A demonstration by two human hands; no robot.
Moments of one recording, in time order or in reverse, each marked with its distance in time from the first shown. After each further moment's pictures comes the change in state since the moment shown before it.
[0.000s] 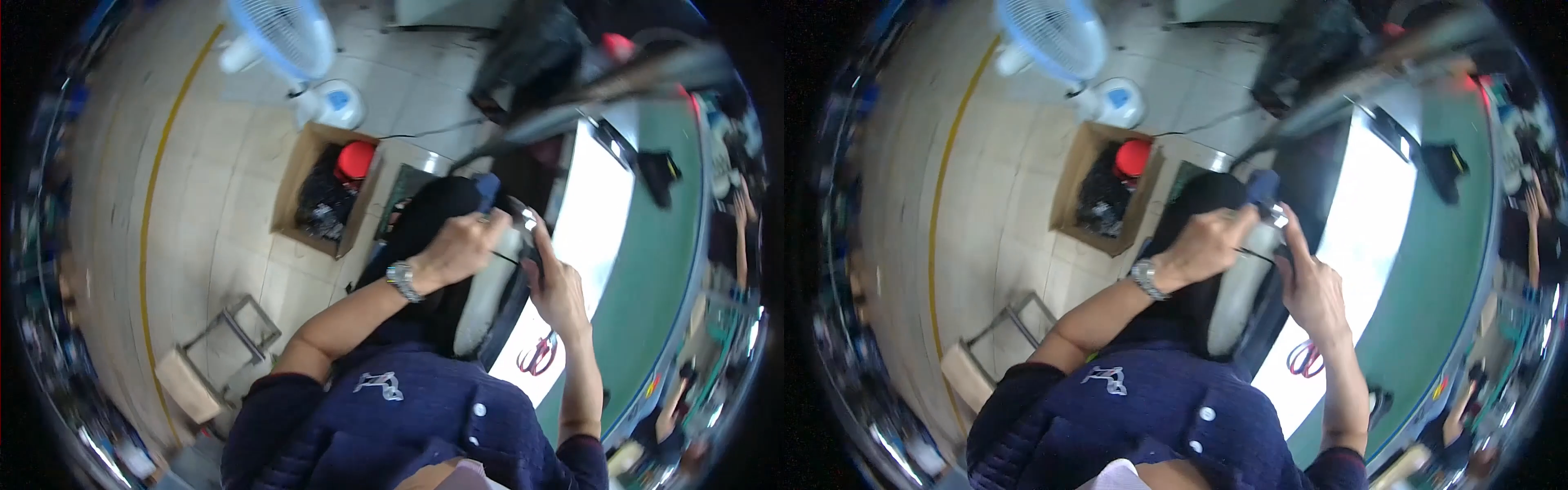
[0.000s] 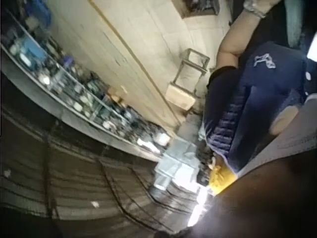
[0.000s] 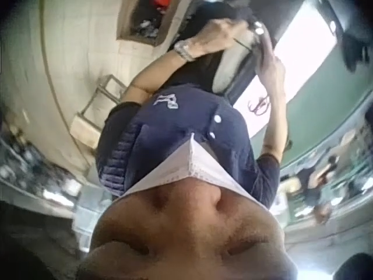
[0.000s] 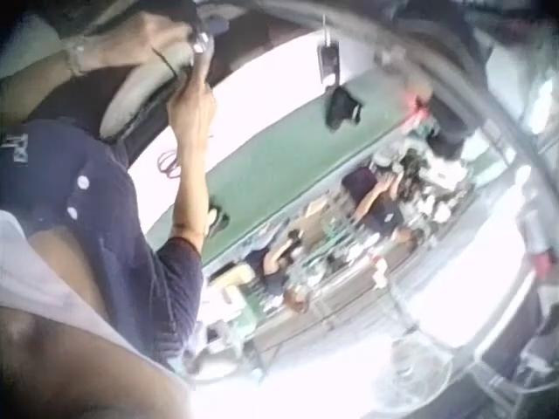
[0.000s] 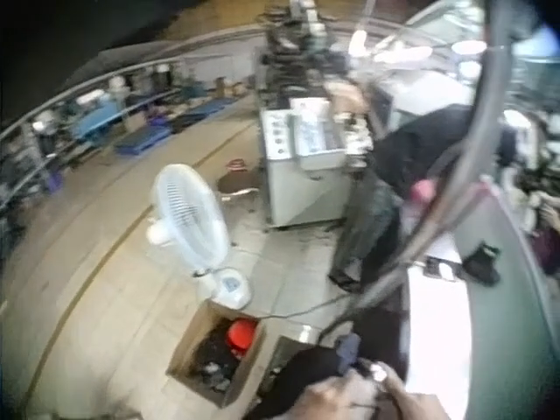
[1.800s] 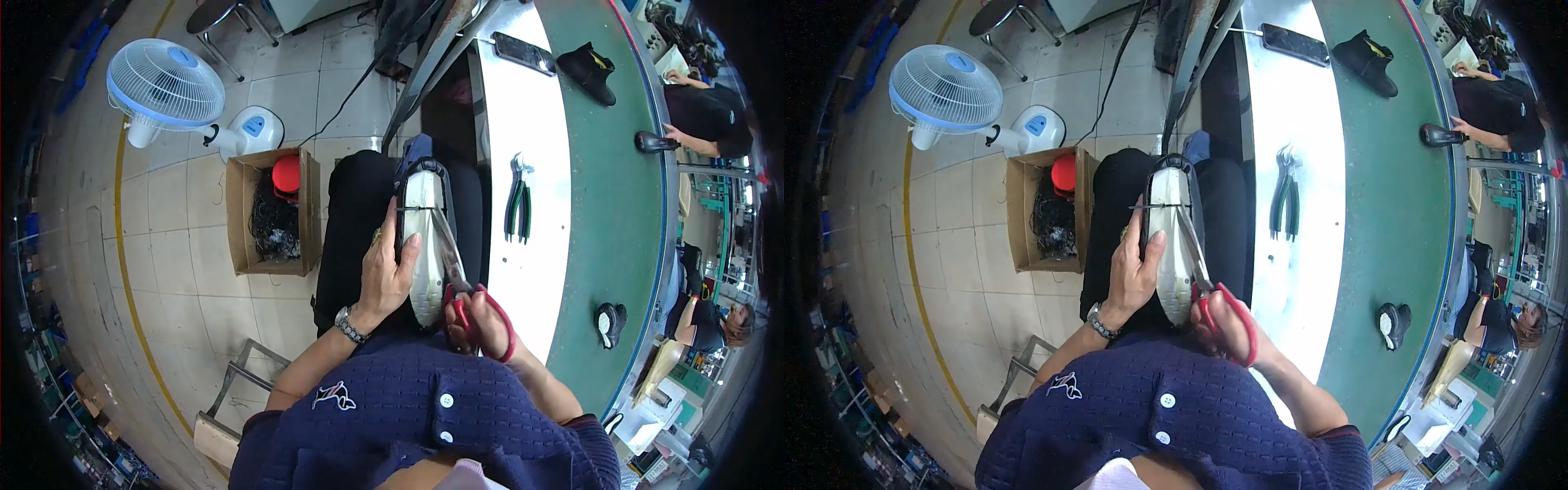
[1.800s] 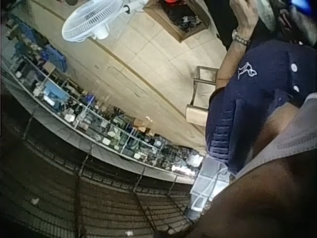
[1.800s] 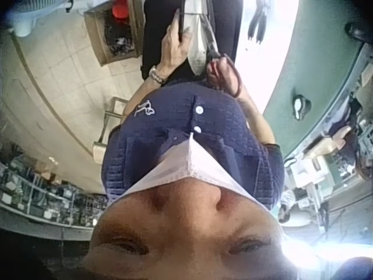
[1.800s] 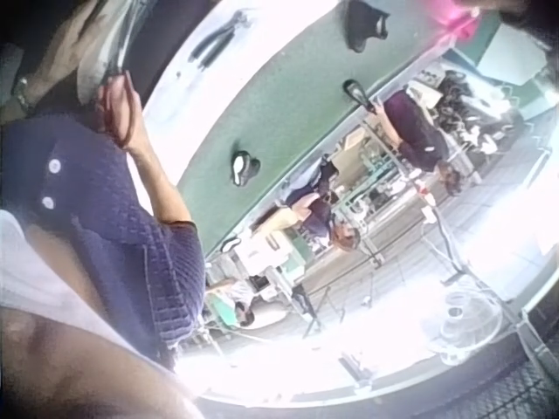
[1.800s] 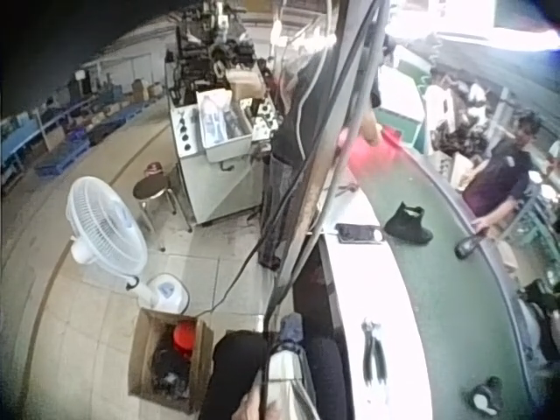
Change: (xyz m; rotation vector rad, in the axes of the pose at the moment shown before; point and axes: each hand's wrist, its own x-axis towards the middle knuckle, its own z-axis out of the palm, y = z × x) left_hand -0.066 0.043 0.011 -0.373 -0.064 -0.473; right_hand -0.125 -0.014 0.066 1.573 -0.322 0.515
